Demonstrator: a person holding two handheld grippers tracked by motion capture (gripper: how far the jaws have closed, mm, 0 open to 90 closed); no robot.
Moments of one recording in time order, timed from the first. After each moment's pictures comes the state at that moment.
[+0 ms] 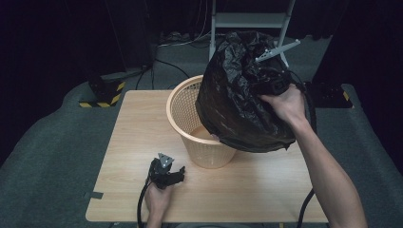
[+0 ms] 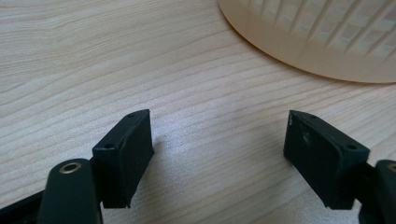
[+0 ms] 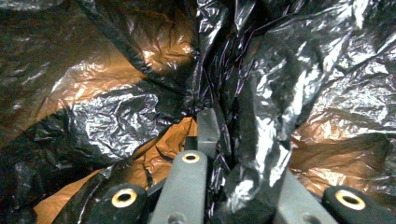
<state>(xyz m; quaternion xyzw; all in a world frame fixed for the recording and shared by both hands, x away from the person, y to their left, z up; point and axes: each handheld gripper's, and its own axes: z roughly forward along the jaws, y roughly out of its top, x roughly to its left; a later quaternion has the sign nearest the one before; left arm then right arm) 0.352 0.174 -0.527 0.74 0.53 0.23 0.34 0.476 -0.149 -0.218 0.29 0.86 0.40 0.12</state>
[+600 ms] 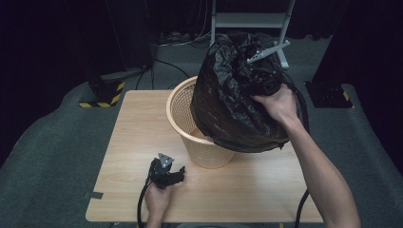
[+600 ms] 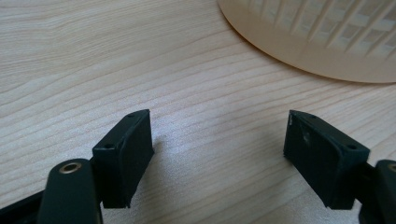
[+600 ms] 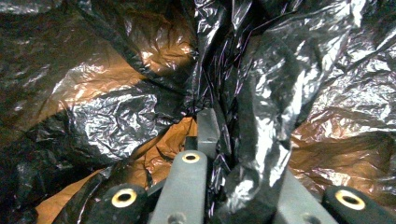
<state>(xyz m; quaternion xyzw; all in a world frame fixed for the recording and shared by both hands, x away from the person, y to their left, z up) 0.352 0.174 -0.527 0.74 0.53 0.23 0.34 0.481 -0.134 -0.223 0.29 0.86 0.40 0.11</state>
